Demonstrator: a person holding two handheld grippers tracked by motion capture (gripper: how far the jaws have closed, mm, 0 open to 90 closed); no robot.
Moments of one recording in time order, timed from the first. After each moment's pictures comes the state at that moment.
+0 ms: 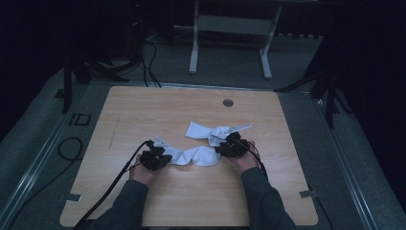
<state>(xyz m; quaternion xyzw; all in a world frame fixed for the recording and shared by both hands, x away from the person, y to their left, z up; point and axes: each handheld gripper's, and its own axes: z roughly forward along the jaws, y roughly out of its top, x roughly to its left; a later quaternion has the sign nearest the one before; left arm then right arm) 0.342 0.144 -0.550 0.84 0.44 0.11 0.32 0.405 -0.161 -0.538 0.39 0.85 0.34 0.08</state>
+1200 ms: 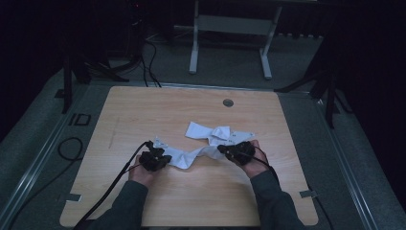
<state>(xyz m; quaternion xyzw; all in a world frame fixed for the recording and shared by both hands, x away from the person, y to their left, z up) 0.339 0.146 -0.551 0.84 0.43 0.12 0.32 0.354 -0.171 -0.498 0.22 0.89 0.36 0.17</state>
